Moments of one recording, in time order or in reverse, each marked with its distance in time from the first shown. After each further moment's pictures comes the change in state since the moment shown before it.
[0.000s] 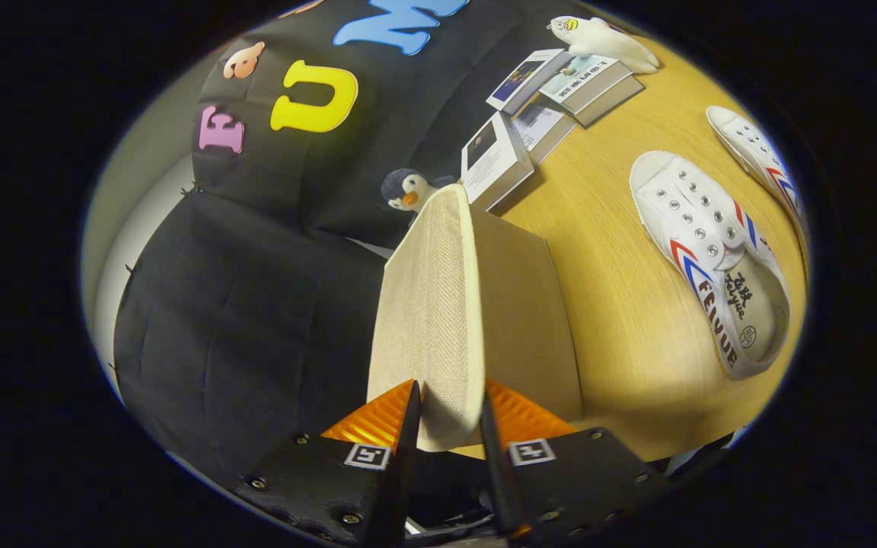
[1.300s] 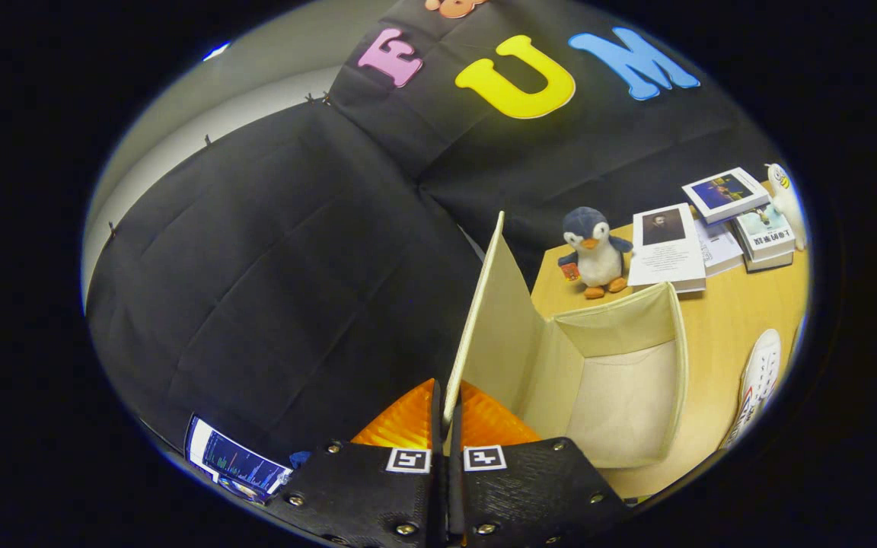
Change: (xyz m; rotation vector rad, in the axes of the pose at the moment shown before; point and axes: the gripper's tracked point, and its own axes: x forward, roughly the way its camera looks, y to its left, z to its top) arm 0.047 0.226 -0.020 -0.539 0.021 0.125
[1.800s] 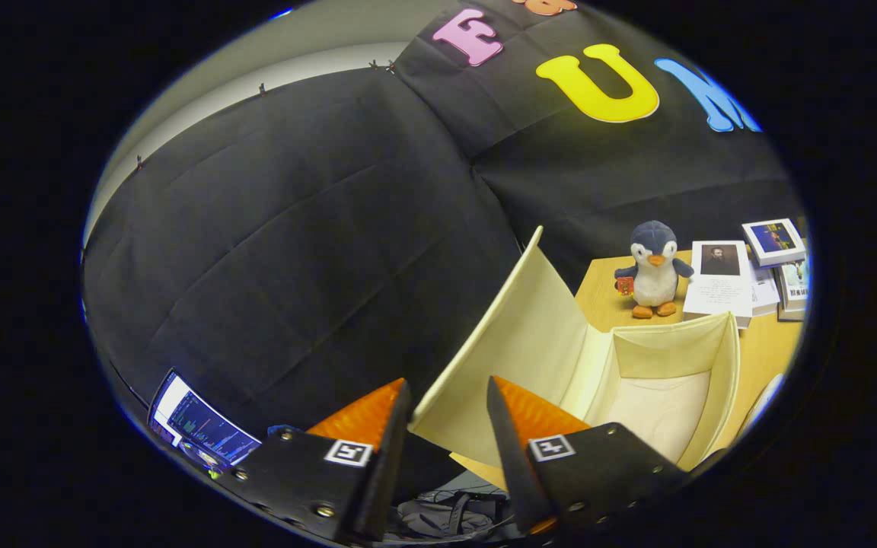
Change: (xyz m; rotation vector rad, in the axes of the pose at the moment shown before) arm 0.053 0.050 -0.021 -0.202 0.031 0.060
